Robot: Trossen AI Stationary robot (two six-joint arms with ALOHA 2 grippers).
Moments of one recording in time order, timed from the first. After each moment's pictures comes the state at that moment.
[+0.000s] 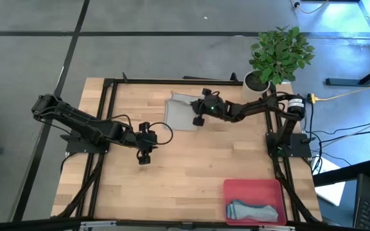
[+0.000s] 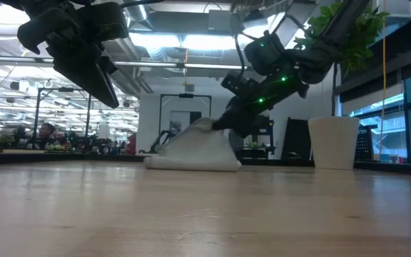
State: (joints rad) left arm -0.25 1.21 0.70 -0.43 -0.27 -0.28; right arm -0.30 1.82 0.85 0.54 0.25 -0.45
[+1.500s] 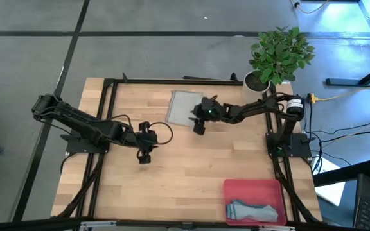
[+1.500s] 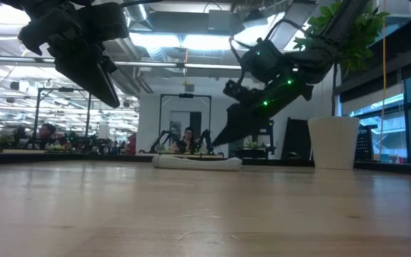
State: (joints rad) left arm -0.25 1.21 0.70 -0.43 -0.29 -0.28; right arm -0.27 1.83 0.85 0.36 0.05 -0.11
